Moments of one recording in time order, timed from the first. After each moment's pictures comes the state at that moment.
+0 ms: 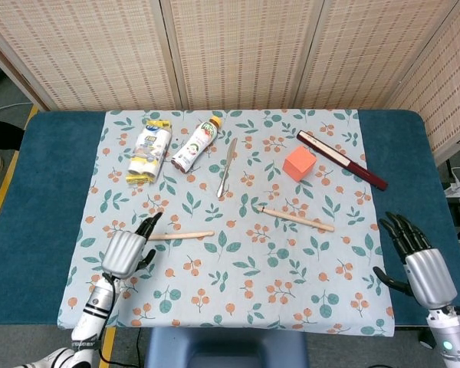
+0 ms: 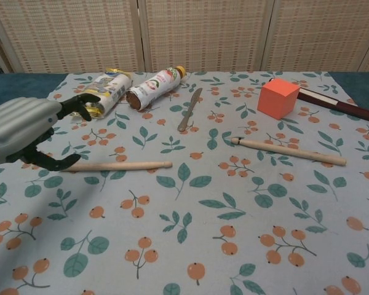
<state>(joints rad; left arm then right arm) -0.41 -1.63 -0.16 -1.52 1.43 1.22 0.52 0.12 -1.19 0.00 -1.47 -1.70 1.62 0.15</state>
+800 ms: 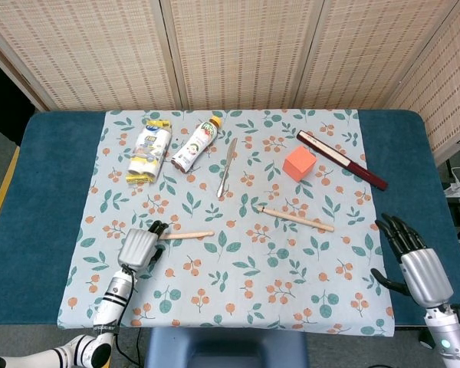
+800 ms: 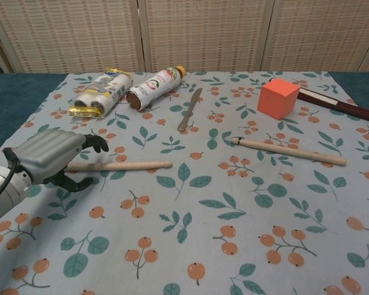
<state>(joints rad) -0.50 -1.81 -0.15 -1.21 1.31 1.12 0.49 0.13 -1.17 0.00 -1.50 -1.68 1.56 0.15</state>
